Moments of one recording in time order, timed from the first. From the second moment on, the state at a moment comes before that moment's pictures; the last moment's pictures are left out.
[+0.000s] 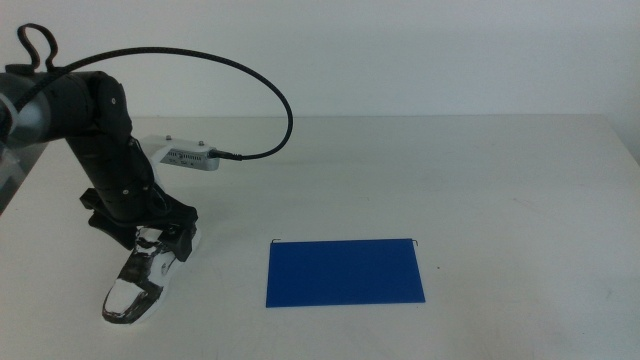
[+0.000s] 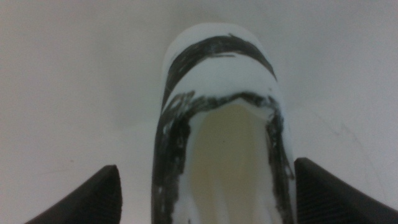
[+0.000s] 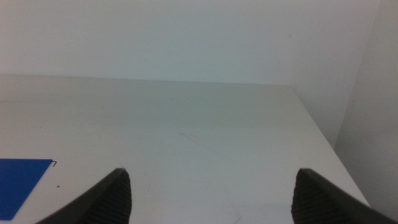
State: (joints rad) left arm -0.10 1.93 -1.34 -0.13 0.99 0.29; right arm -0.03 -0.01 0.03 0.04 0.17 -0.06
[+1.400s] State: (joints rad) left arm -0.29 1.85 -1.52 -0.07 1.22 0.06; right arm -0.03 -0.01 0.03 0.04 0.17 -0.06
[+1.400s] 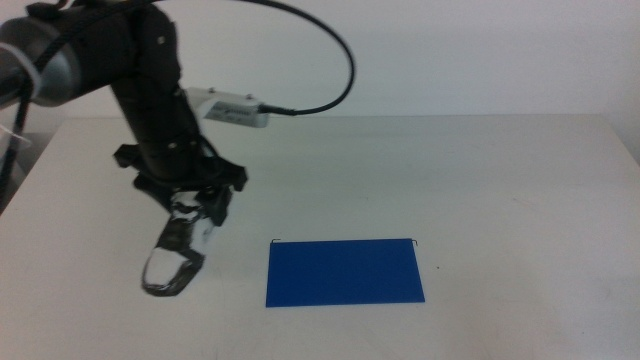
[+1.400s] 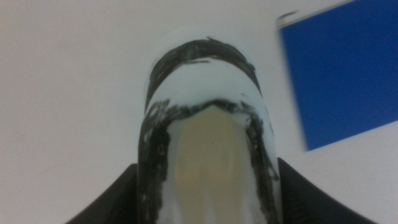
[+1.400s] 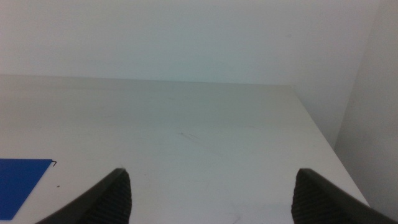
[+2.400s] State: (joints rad) left arm -0.64 2.17 -1.88 -0.13 1.22 0.04; right arm -0.03 -0.01 0.03 0.04 0.17 -0.06
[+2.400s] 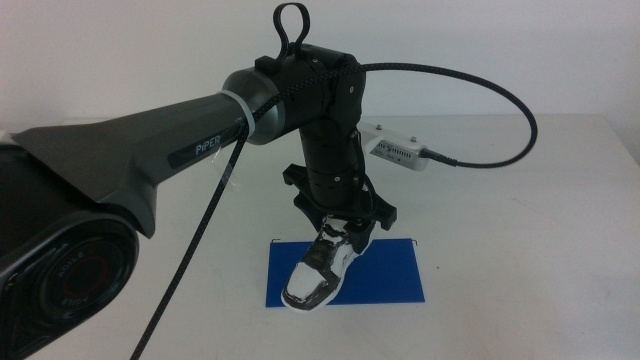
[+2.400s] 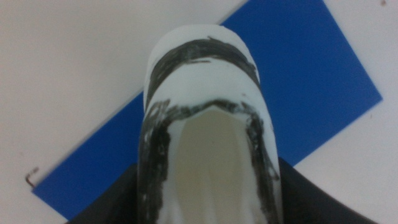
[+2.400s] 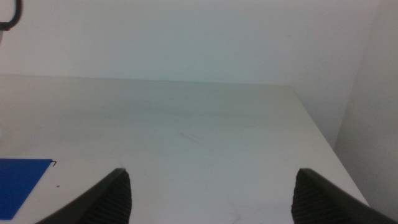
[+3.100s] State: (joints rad) left arm -0.64 2.17 -1.88 -0.16 1.22 0.69; right arm -0.03 -0.01 0.03 0.04 0.17 -0.06
